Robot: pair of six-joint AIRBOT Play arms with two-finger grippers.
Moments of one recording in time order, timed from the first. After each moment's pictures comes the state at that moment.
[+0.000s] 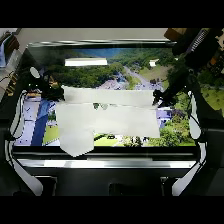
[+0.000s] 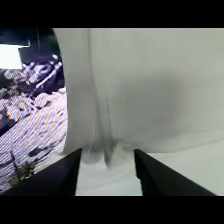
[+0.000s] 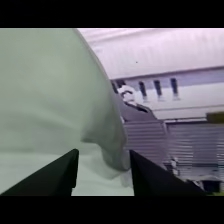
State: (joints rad) left arm 0.07 -2.04 1.94 1.37 -1.43 -1.51; right arm -0.09 -2.00 1.83 1.89 -1.50 -1.37
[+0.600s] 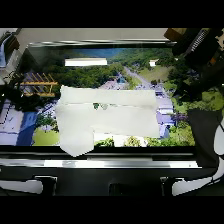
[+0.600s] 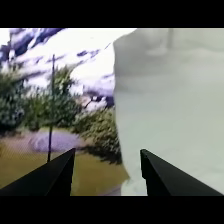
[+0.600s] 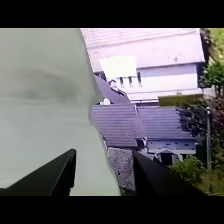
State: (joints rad) left arm 0.32 -1.60 1.47 1.29 -1.49 -1.49; right arm -0.31 -1.70 1.72 1.97 -1.54 -1.60
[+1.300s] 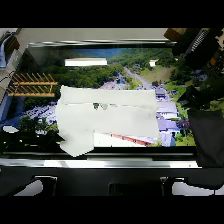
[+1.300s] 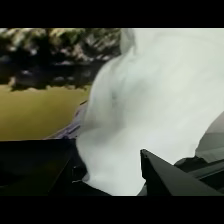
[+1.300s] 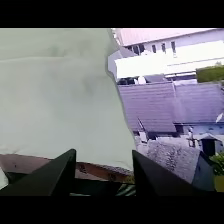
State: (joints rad) left arm 0.41 -1.22 0.53 0.89 -1.21 -1.25; right arm -0.40 -1.49 1.51 2.07 -1.56 -1.63
